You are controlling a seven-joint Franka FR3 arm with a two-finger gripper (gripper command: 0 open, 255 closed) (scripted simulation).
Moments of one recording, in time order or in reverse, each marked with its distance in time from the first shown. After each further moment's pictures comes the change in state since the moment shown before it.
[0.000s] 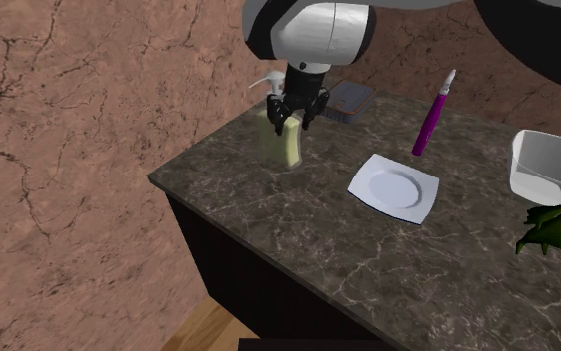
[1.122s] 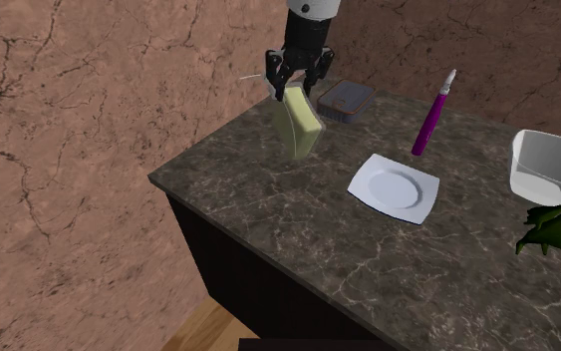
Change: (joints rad) arm -0.002 -0.072 -0.002 0.133 -0.010 -0.203 0.027
